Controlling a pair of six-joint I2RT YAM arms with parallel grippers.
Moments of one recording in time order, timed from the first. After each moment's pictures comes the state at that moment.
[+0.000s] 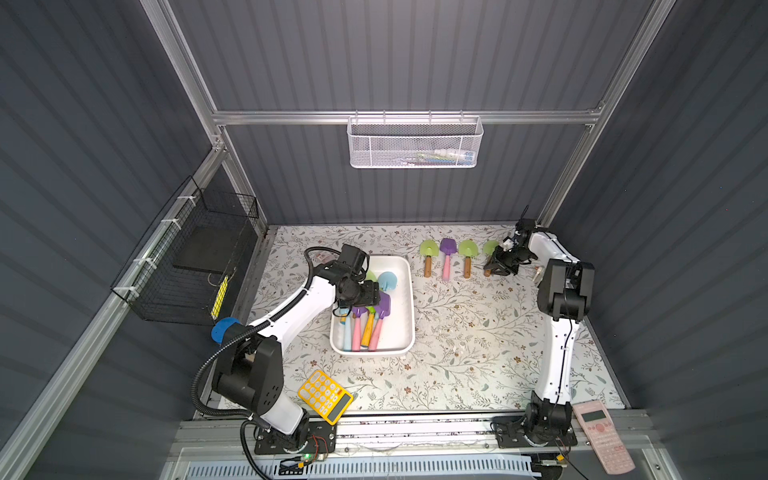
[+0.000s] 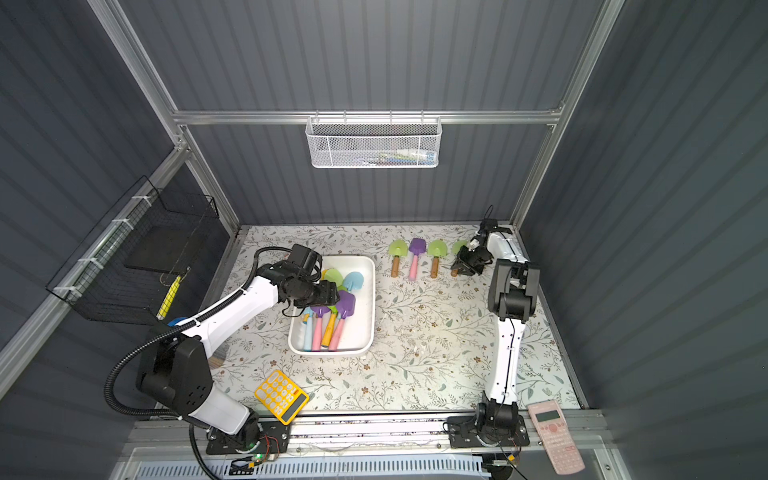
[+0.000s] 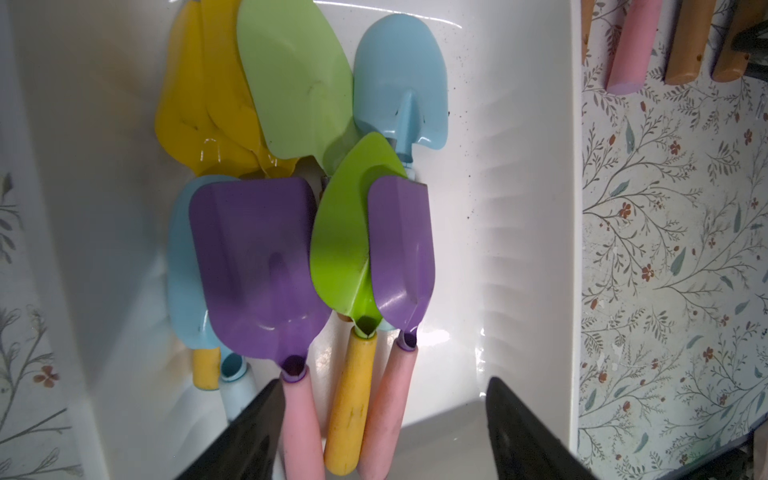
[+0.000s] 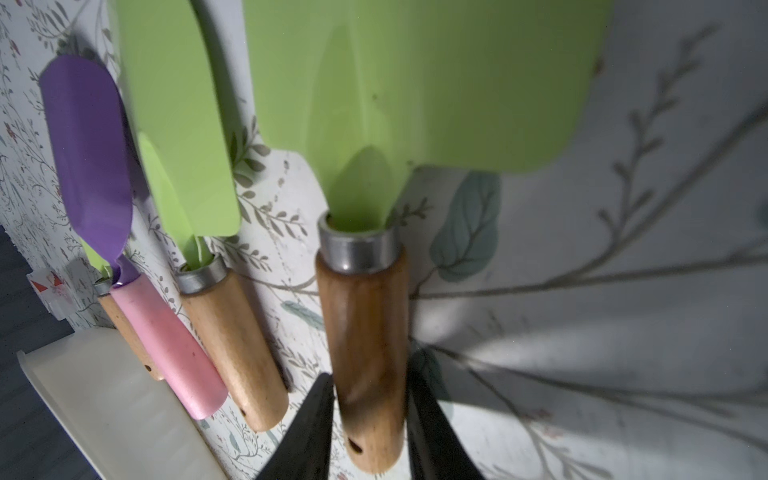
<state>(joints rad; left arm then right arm) -0.47 1.58 1.23 -0.76 0.15 -0.40 -0.14 2.43 2.03 -0.99 -0.49 0.29</state>
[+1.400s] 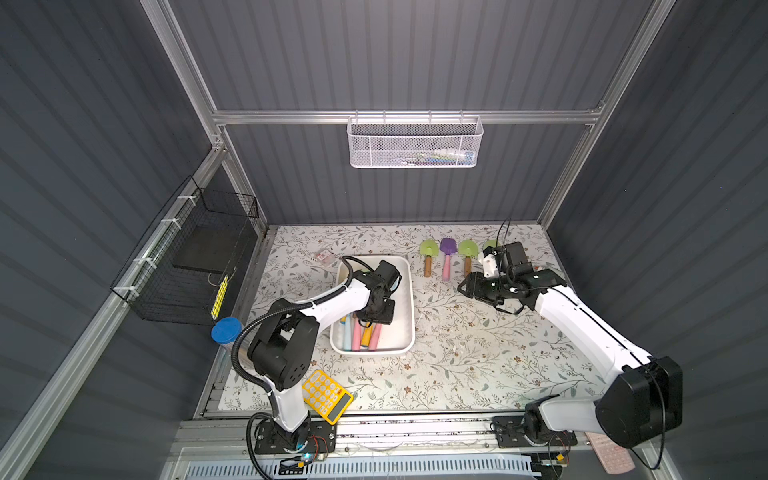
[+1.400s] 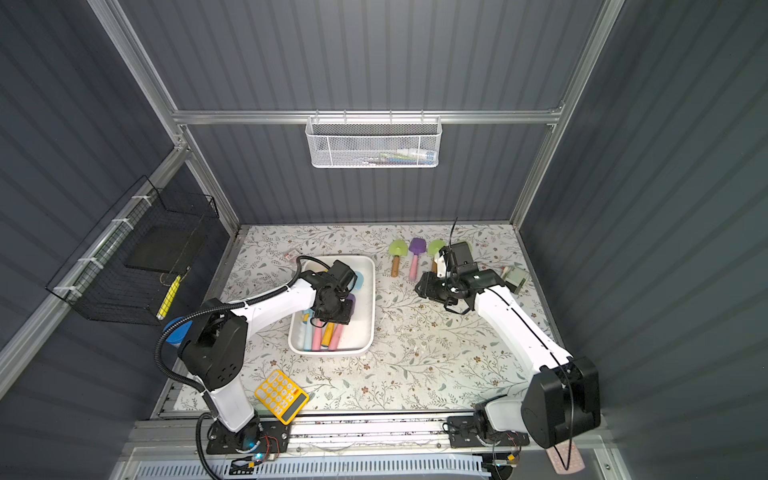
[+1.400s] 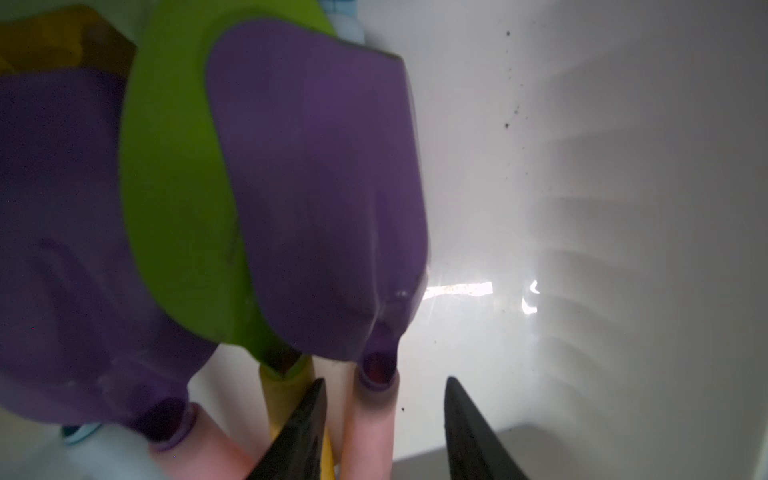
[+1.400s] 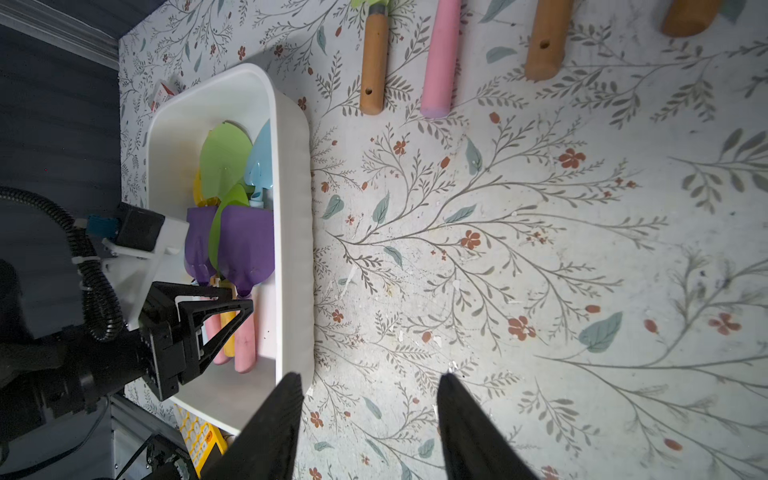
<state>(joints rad) -0.66 1.80 1.27 -0.81 0.00 -0.41 0.31 1.34 1.11 -0.70 -0.27 0.51</state>
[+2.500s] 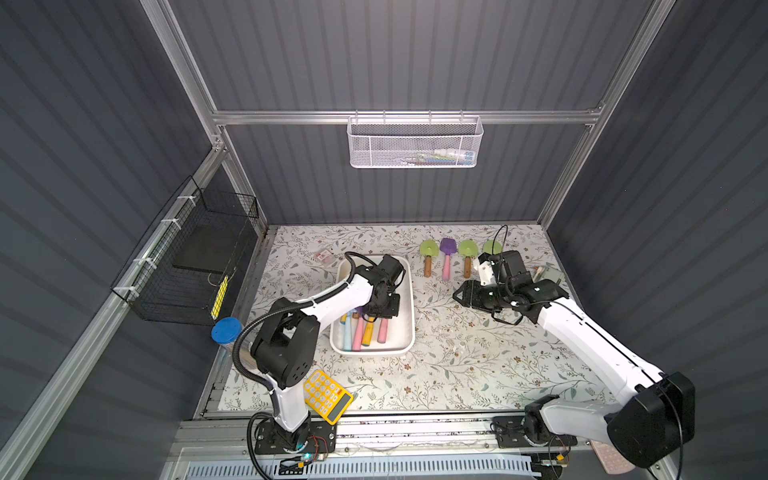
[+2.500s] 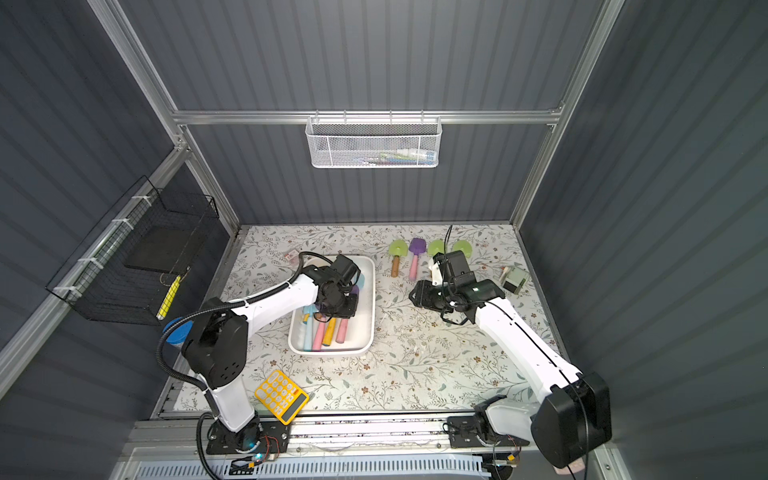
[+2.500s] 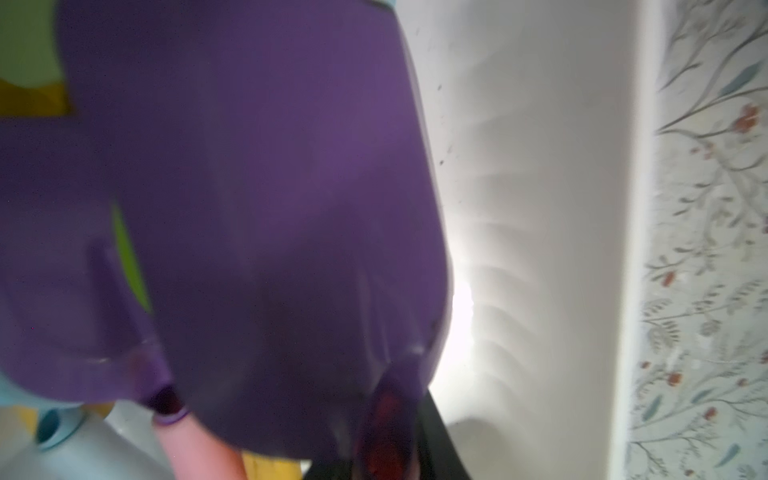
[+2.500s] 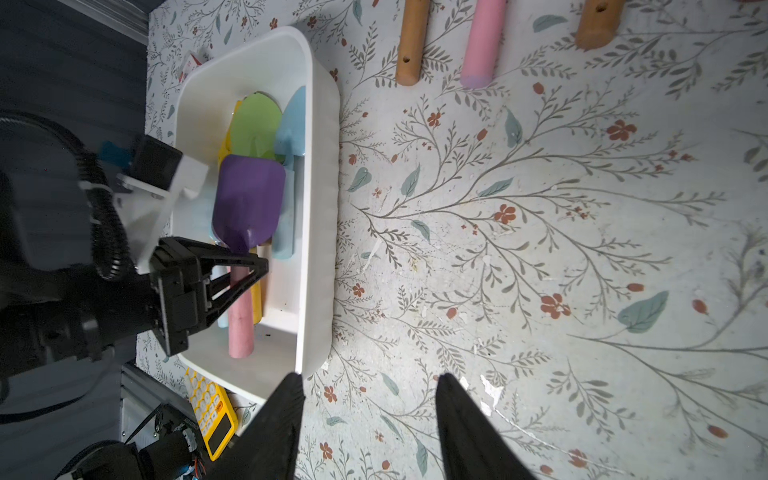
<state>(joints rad) -0.66 1.80 1.38 -0.85 0.05 -0.45 0.40 1.24 1.04 -0.68 -0.28 0.54</state>
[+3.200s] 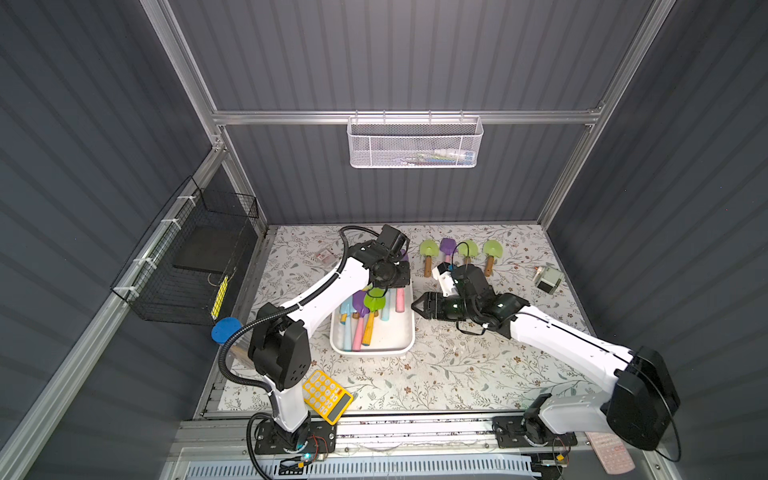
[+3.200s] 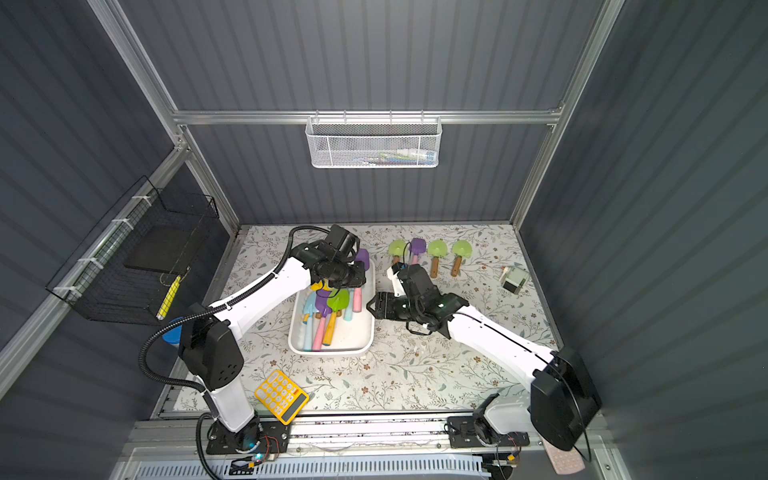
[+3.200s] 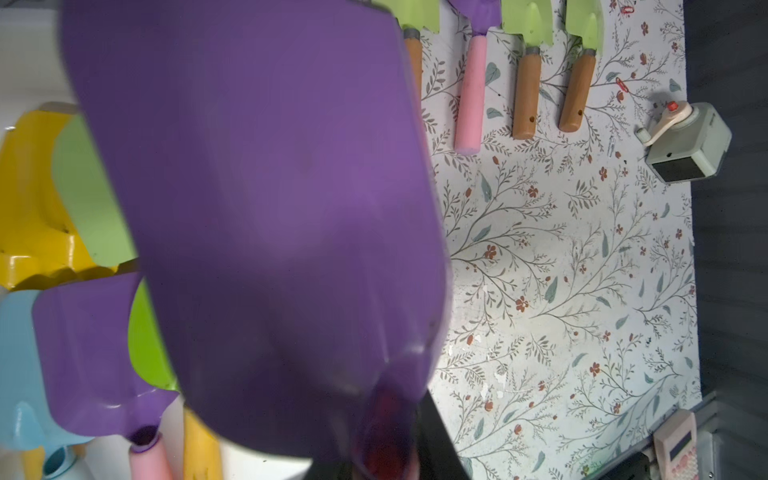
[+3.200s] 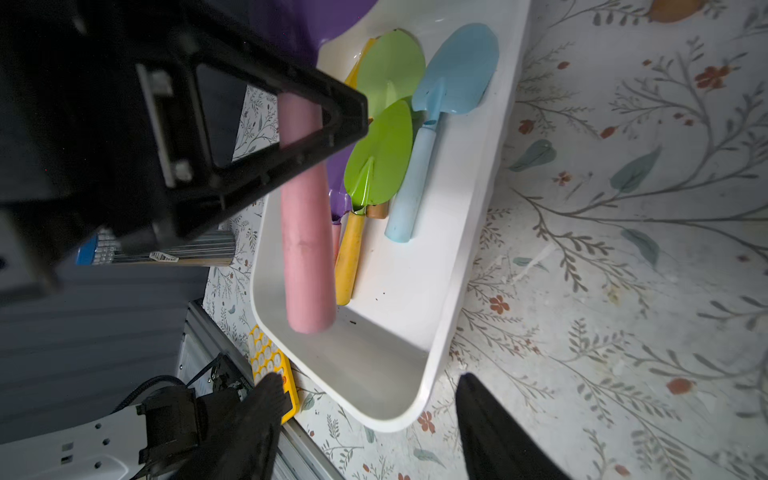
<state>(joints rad) -0.66 1.81 1.63 -0.84 0.12 -0.55 0.69 1.37 0.96 -0.30 -0.29 0.69</state>
